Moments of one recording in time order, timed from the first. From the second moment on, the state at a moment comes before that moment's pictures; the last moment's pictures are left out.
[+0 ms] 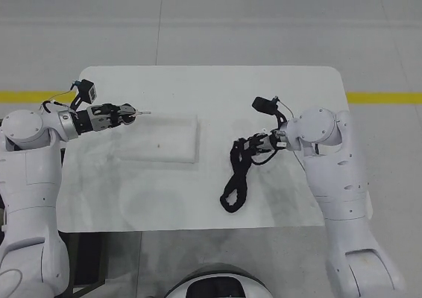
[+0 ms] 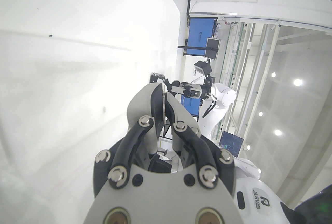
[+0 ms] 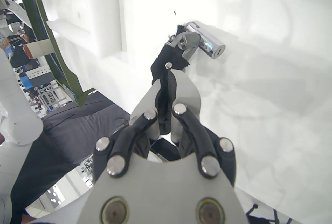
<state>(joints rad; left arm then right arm) 0.86 -1.12 -1.68 -1.05 -0.03 -0.04 -1.40 -0.95 -1.46 1.35 -1.47 -0.81 0.17 1.54</state>
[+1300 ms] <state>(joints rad) 0.86 -1.12 -1.68 -1.05 -0.03 -0.04 -1.40 -0.91 -1.48 1.15 -1.46 -1.15 0.11 1.49</state>
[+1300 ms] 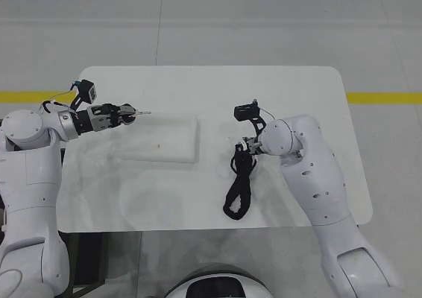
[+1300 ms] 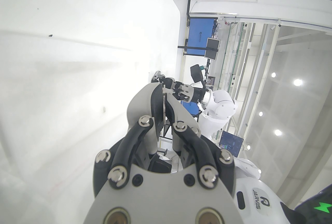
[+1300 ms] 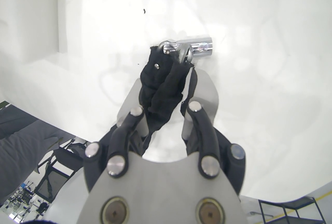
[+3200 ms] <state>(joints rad) 0.86 -1.12 -1.68 -1.05 -0.03 -0.04 -1.40 -0.98 -1.48 1.19 -1.51 -1.20 0.17 1.15</state>
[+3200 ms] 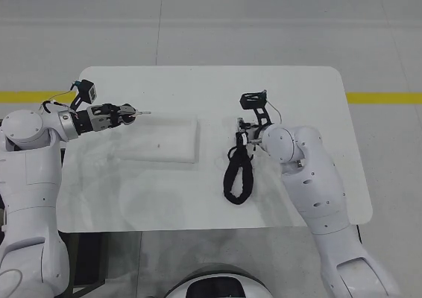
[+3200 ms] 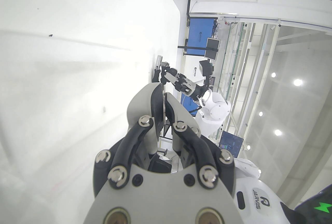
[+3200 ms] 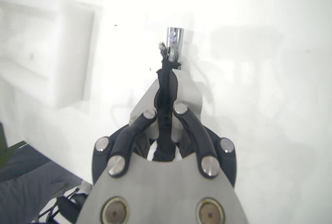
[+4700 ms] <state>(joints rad) 0.86 -1.12 -1.68 -1.05 -0.03 -0.04 -1.40 -0.98 -1.56 1.14 -1.44 -1.35 -0.11 1.19</state>
